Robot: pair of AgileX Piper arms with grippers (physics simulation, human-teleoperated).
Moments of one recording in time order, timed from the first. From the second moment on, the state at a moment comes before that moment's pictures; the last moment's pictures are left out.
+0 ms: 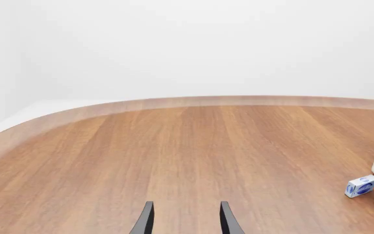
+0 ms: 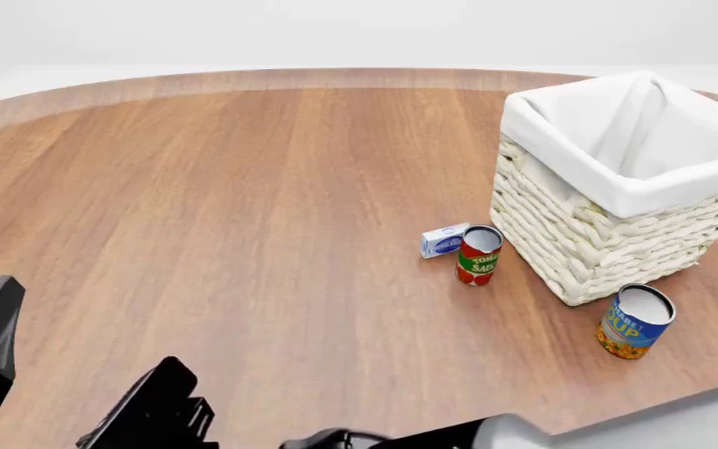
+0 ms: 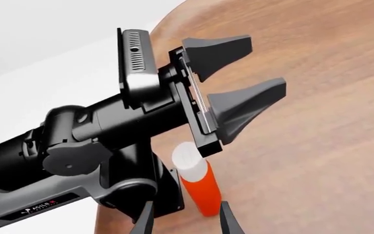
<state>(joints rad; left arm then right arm) 0.00 0.01 0.00 0.00 0.00 1.44 1.82 -0.98 -0.38 0.25</state>
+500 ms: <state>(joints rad) 0.00 0.01 0.00 0.00 0.00 1.43 1.88 -1.02 -0.37 0.26</state>
